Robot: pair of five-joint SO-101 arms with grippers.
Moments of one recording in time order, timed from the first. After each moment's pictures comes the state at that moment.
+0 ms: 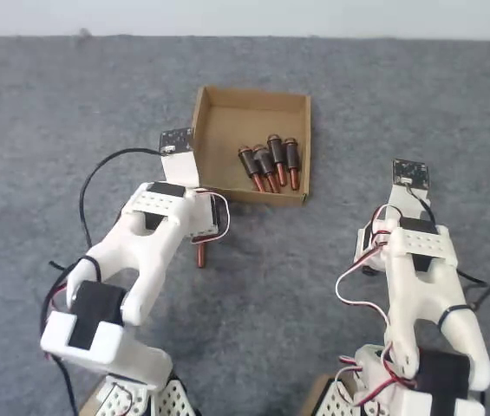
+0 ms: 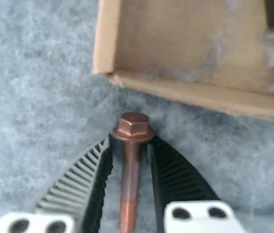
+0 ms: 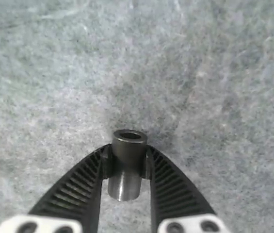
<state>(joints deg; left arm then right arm) 5.5 5.1 39.3 47.3 24.0 4.8 -16.7 54.2 49.0 -2.7</state>
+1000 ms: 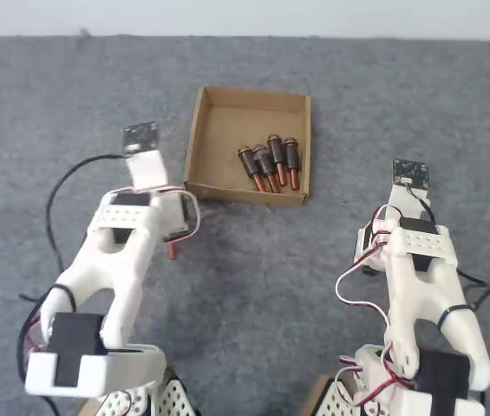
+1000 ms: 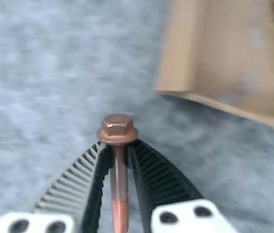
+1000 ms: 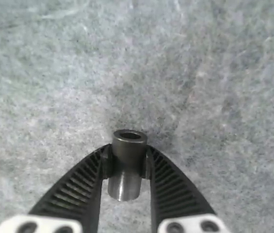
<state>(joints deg) -4.5 -6.3 49.2 40.1 17.3 4.8 -16.7 54.3 48.4 -2.7</state>
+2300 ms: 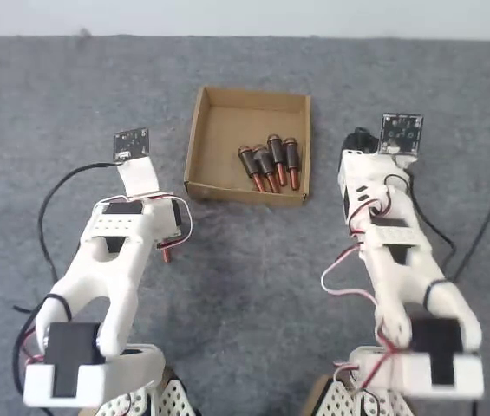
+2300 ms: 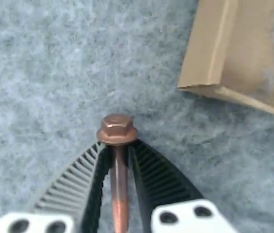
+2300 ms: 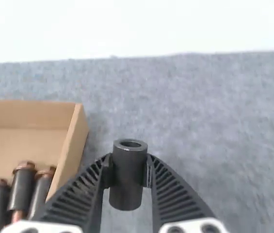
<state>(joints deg) -6.0 -8.7 51.7 39.2 16.7 -2.8 -3.2 54.3 -22.2 -2.7</state>
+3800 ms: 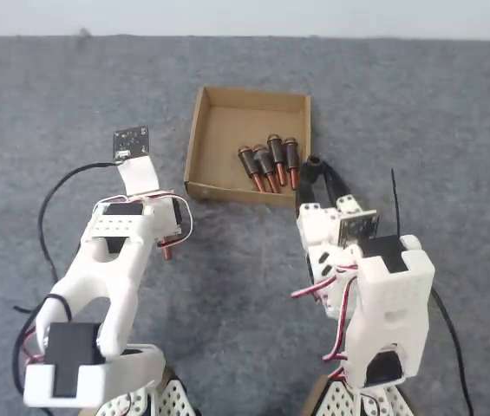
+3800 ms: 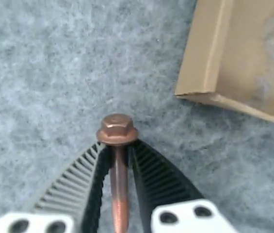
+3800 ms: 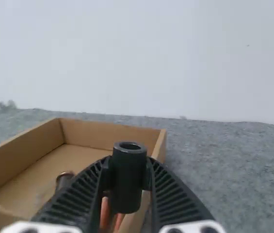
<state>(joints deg) -5.9 -8.7 52.1 37.1 16.6 -16.1 29.2 73.8 -96.6 -2.7</state>
